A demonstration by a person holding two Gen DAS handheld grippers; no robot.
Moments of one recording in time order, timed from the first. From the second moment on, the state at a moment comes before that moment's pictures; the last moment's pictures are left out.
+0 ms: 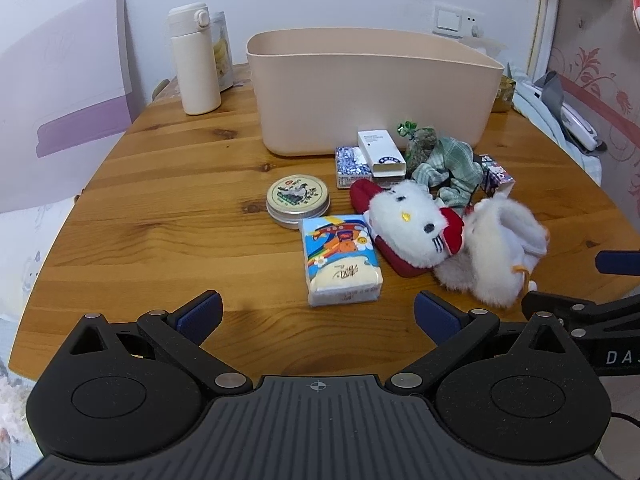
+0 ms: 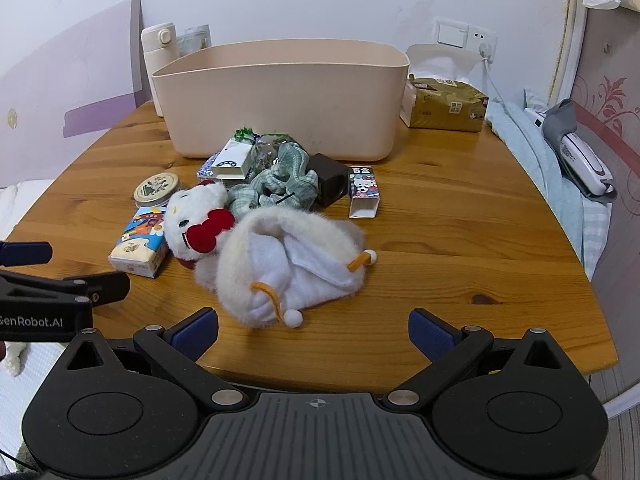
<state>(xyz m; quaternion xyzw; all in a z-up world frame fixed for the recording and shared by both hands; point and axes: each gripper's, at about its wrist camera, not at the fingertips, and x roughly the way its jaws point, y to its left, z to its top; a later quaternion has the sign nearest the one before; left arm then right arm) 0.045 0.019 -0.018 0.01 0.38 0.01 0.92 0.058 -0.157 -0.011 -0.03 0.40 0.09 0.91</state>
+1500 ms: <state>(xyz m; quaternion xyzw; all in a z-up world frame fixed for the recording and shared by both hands) 0.105 0.027 -0.042 0.01 0.41 -0.02 0.91 0.130 -0.139 -0.040 -0.04 0.41 0.11 0.90</state>
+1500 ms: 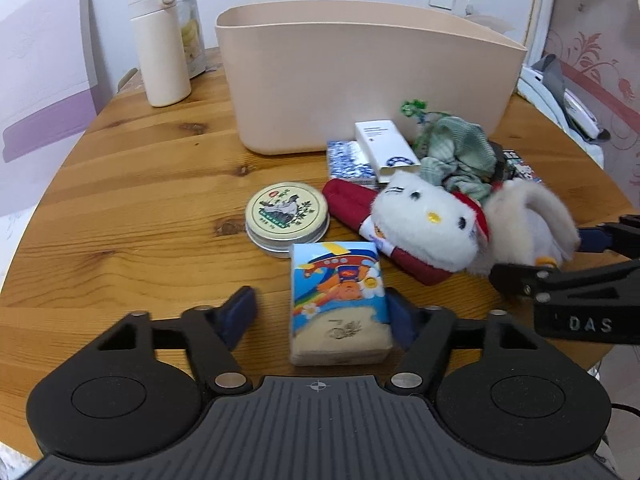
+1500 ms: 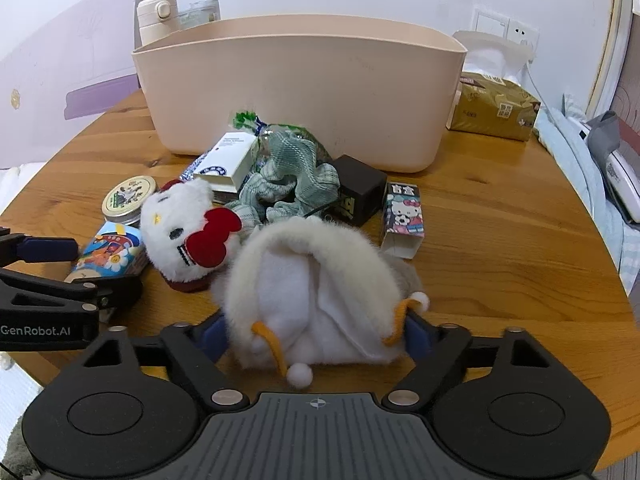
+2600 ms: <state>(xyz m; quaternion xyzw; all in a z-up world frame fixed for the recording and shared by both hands) 0.118 0.050 0.060 0.04 0.29 0.02 0.96 0.128 -0.178 0.021 0.00 0.32 0.09 0.94</state>
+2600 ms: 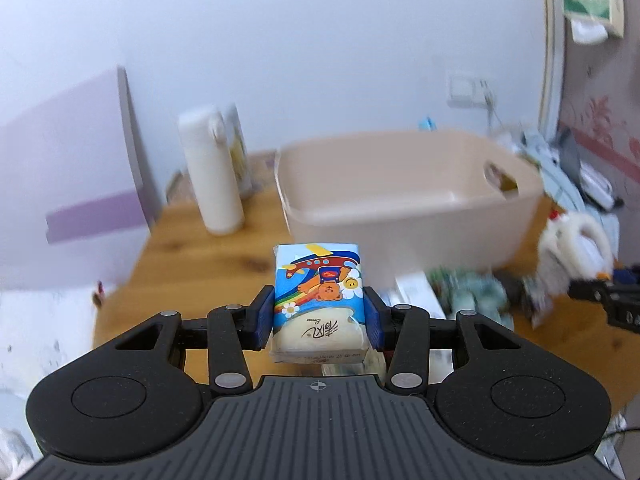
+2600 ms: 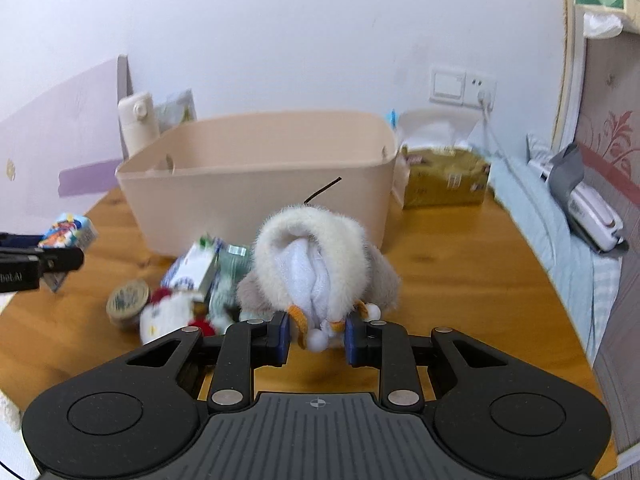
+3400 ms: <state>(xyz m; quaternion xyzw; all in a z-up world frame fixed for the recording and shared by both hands) 0.253 0.021 0.091 0.01 0.29 -0.01 0.96 0.220 -0.165 0.084 -0.01 0.24 0.07 0.97</state>
